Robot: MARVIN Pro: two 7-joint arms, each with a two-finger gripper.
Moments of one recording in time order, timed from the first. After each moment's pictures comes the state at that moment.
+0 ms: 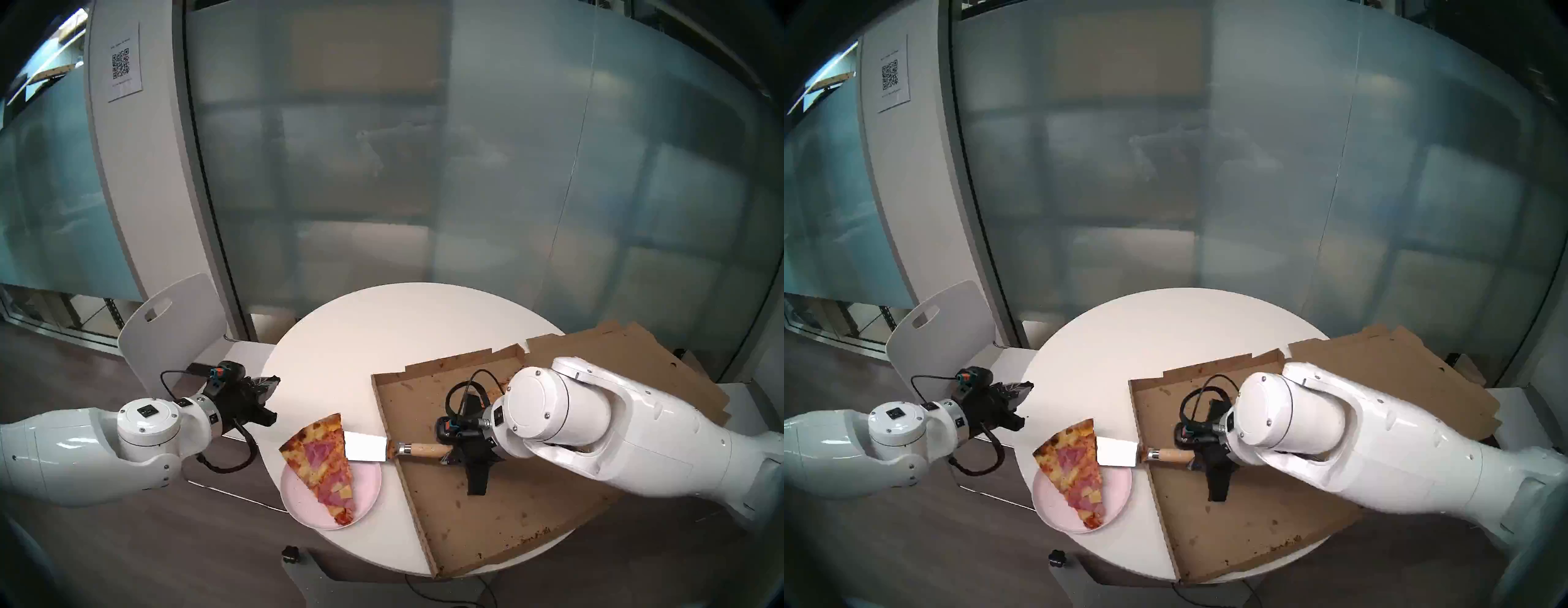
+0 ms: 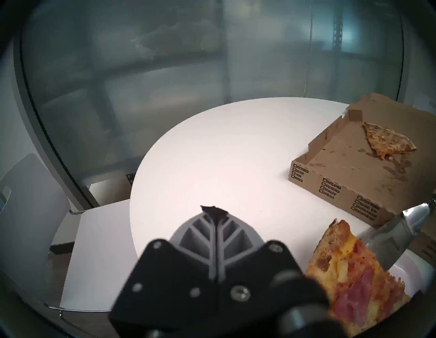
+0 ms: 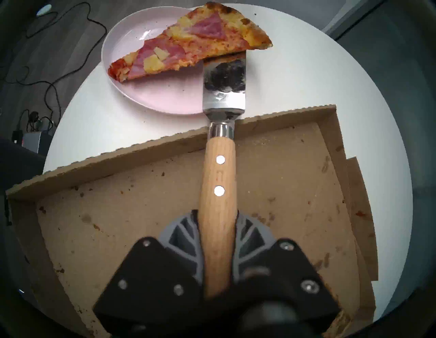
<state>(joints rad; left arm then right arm) 1.11 -0.17 -0.42 -1.96 -1.13 -0.11 0.25 -0.96 -0.59 0.53 -2.15 0.01 0.89 0.76</state>
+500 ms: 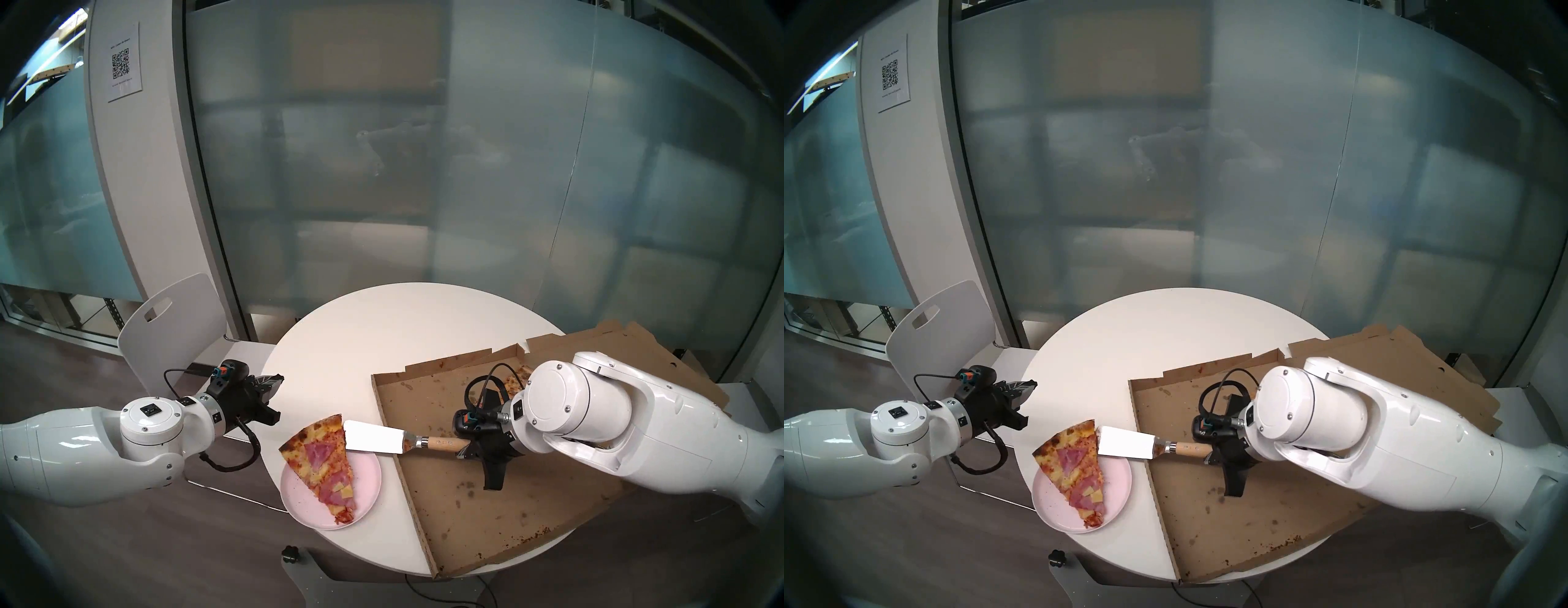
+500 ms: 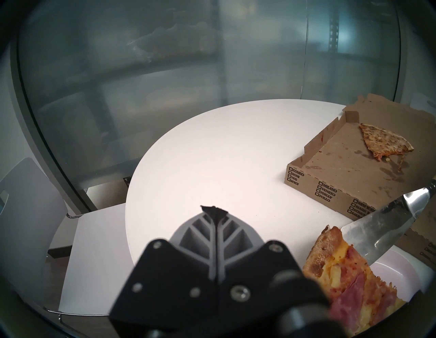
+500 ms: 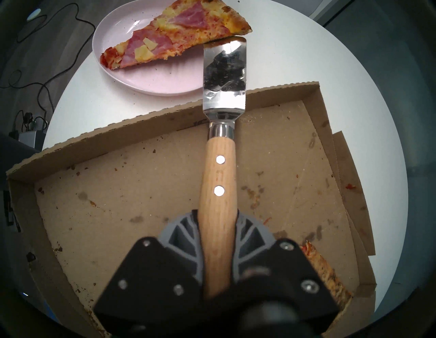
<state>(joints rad) 1.10 -0.18 -0.42 -1.96 -1.12 -0.10 0.26 -1.00 -0.50 0.60 -2.19 0.07 0.91 0.72</state>
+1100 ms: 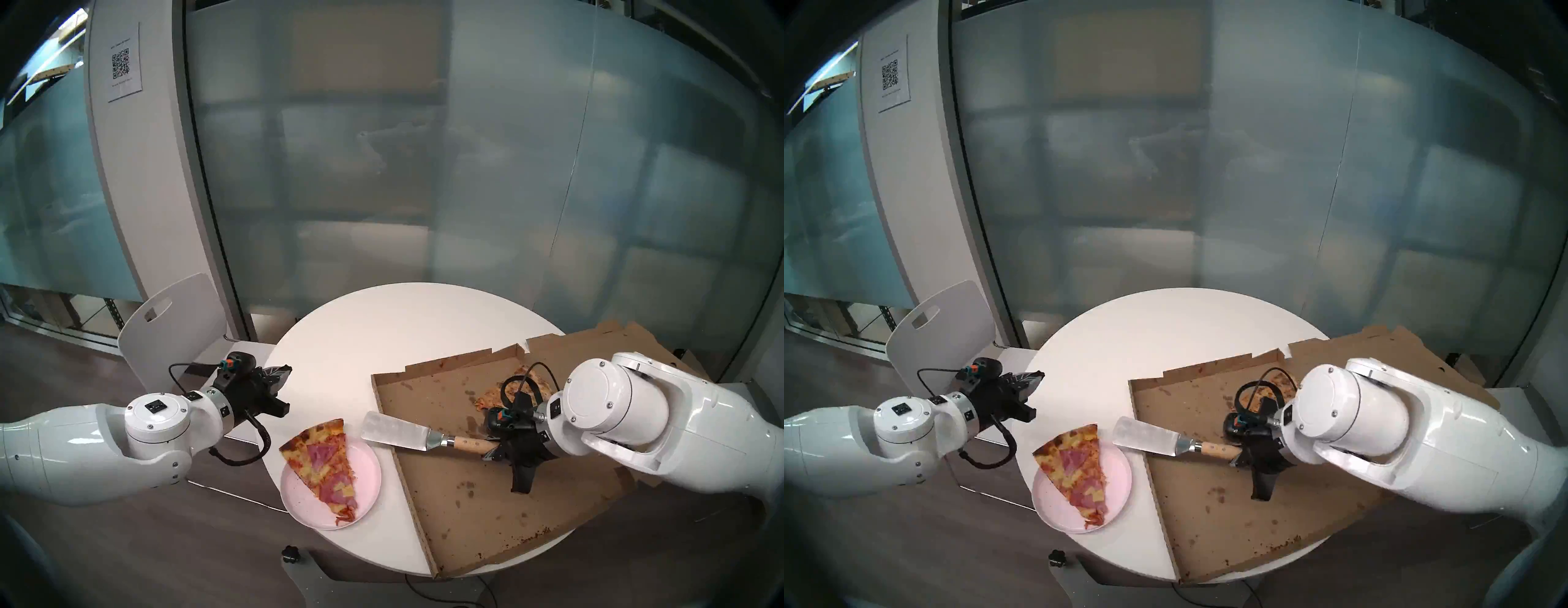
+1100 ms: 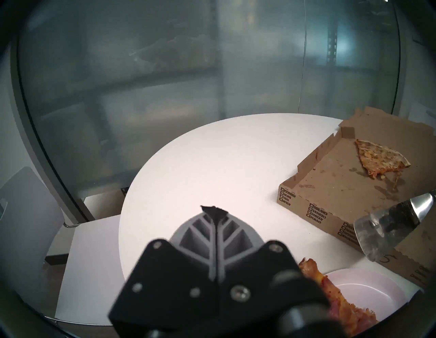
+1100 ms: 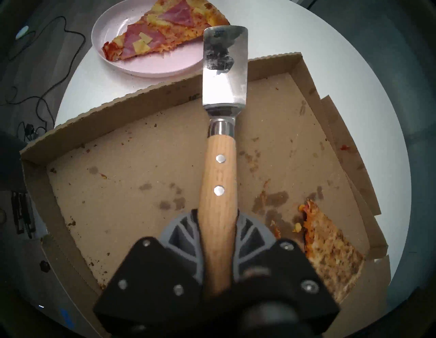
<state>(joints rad) 1.09 -0.20 -0.43 -2.02 -1.13 -0.12 0.32 -1.14 -0.34 0.74 -2.24 0.26 0.89 0.62</state>
